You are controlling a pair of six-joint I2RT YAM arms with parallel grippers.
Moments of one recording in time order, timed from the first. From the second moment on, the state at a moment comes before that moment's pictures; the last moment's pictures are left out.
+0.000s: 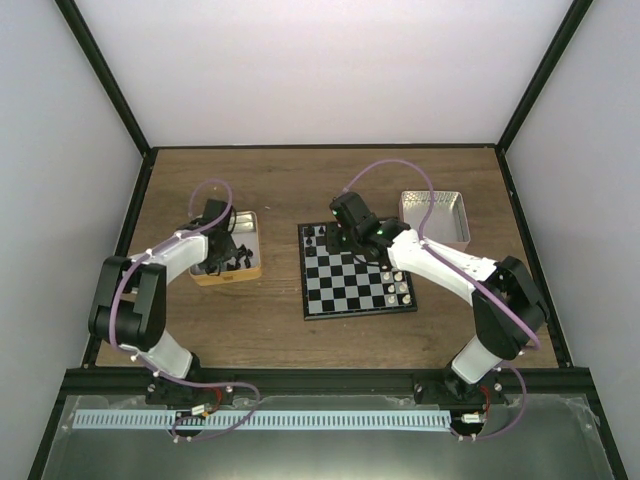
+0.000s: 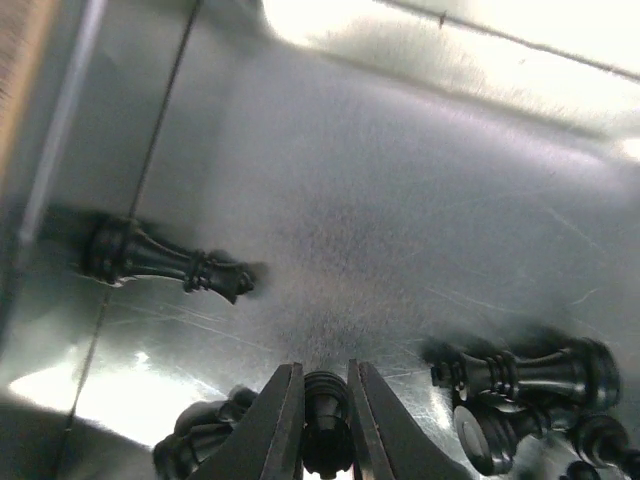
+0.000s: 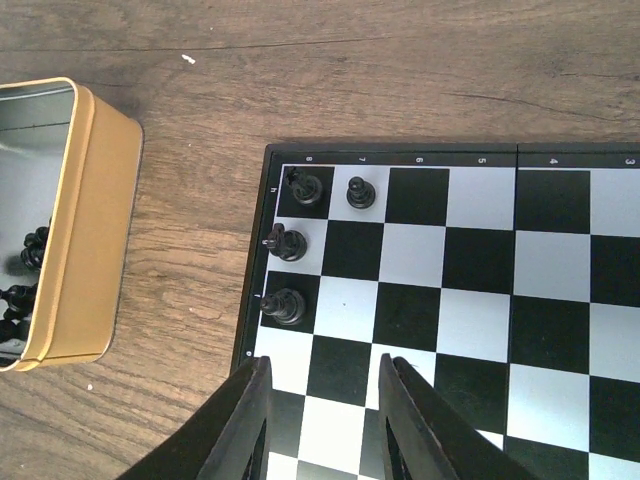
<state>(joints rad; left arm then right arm) -0.20 1.61 0.88 -0.47 -0.24 -0.62 0.74 1.59 1.15 -0.38 0.11 0.56</state>
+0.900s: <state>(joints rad) -0.61 1.50 1.05 -0.47 -0.04 -0.48 0.65 1.26 0.94 -0.35 0.29 0.72</state>
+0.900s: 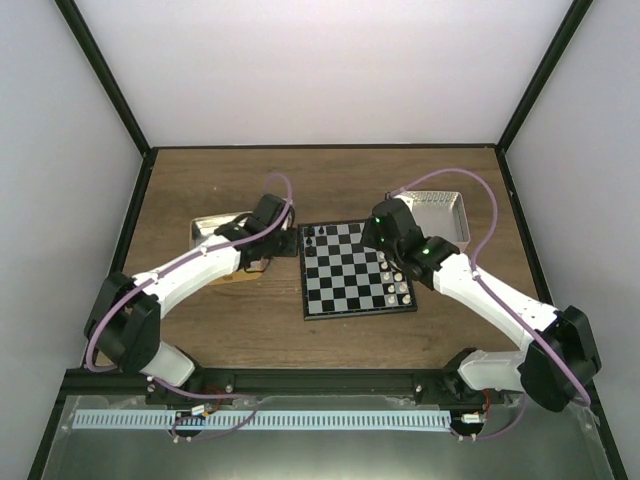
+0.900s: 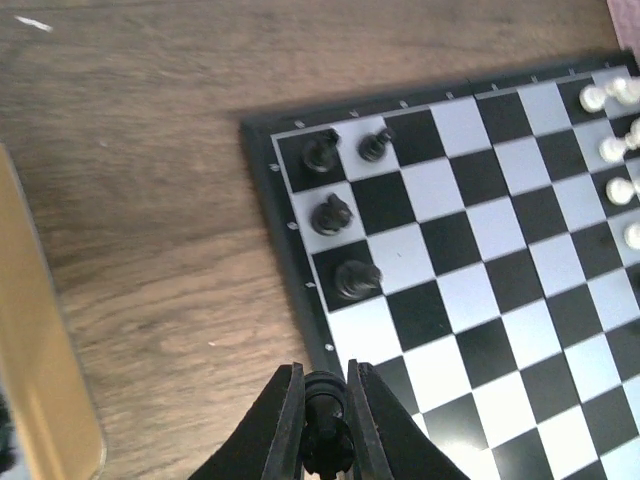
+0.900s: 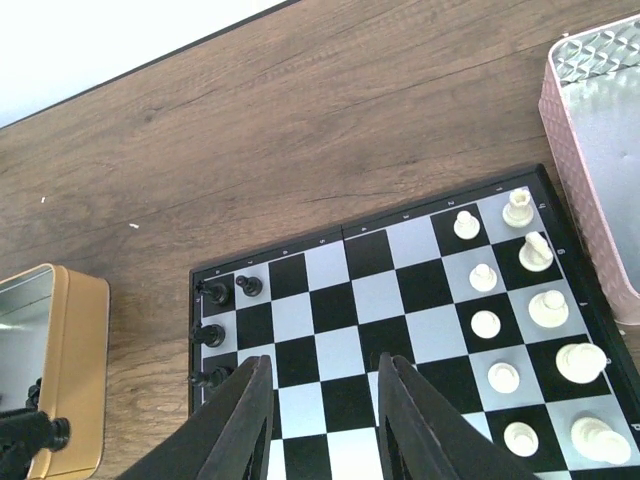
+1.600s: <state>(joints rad) -1.06 1.51 0.93 -0.52 -0.21 -0.58 0.64 1.24 0.91 -0.35 0.30 0.76</state>
